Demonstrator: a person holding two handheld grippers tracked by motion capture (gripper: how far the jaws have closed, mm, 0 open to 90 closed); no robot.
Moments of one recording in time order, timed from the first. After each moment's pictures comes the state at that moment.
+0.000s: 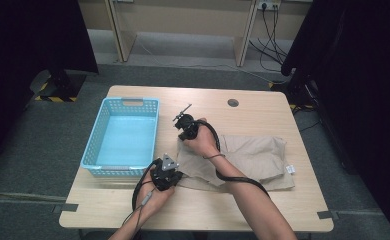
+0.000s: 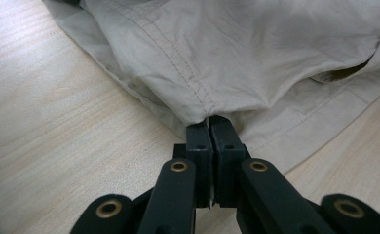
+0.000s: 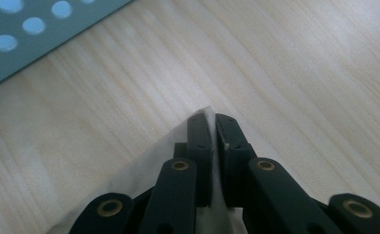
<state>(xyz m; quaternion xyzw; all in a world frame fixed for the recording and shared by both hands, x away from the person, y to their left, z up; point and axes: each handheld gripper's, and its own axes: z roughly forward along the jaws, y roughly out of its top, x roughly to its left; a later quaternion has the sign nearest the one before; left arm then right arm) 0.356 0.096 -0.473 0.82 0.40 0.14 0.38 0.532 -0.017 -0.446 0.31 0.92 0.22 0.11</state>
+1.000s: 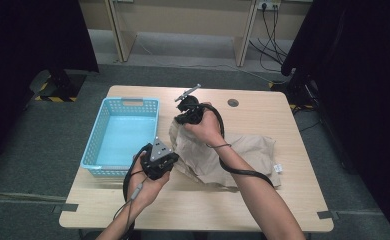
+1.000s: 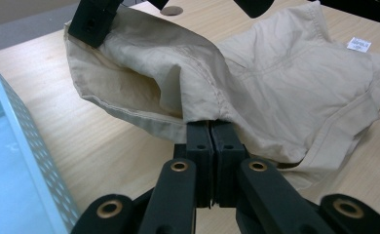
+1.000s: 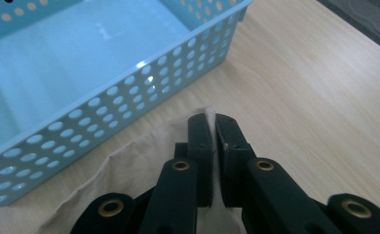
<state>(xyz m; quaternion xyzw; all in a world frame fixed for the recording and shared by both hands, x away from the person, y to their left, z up) 0.353 0.110 -0.398 0.79 0.37 0.22 0.44 0.528 -0.026 -0.367 0.30 0.89 0.32 0.11</state>
